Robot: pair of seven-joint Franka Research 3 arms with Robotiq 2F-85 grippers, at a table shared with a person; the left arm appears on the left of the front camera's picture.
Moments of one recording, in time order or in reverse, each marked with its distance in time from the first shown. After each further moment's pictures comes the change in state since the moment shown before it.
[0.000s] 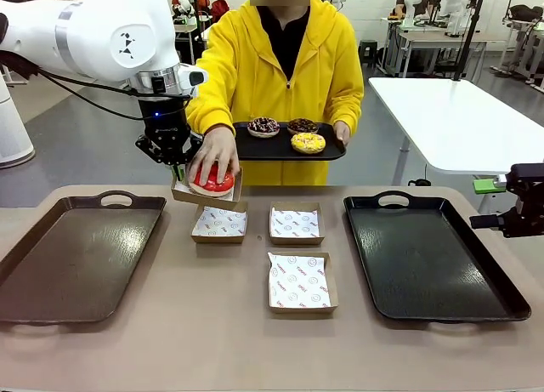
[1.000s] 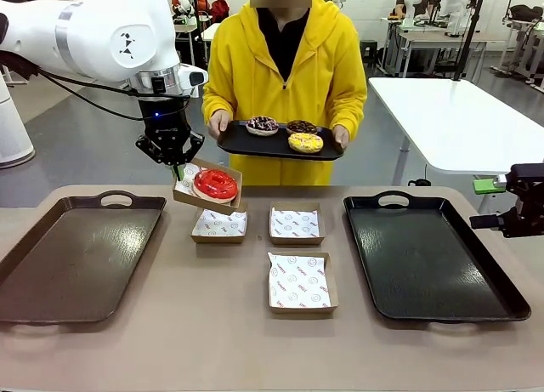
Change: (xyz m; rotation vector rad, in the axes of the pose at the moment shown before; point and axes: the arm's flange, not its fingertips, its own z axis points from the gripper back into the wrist) left arm 0.001 0.002 0.000 -0.004 0.005 -0.008; right arm 0.001 0.003 -0.004 -0.011 0.014 0.010
